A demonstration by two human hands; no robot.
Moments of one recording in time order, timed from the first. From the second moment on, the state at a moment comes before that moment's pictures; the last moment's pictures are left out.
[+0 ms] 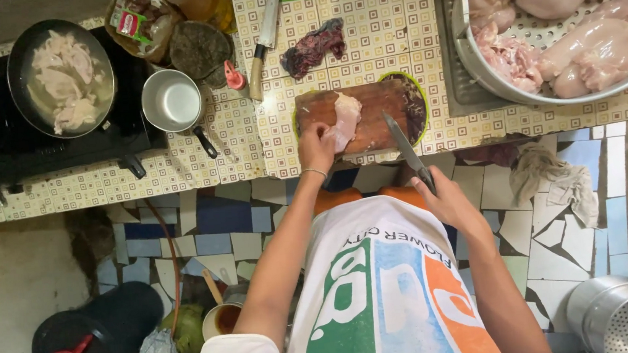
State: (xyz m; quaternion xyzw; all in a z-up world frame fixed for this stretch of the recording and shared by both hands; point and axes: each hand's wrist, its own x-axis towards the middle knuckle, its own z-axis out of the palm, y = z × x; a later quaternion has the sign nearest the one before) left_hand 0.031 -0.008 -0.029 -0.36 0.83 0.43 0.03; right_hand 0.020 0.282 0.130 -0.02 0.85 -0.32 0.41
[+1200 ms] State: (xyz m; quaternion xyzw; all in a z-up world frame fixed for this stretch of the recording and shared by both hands) left_hand -0.005 0.025 -0.051 0.10 0.98 0.17 -0.07; right_hand 0.063 0.271 0.120 0.00 0.85 -0.39 0.36
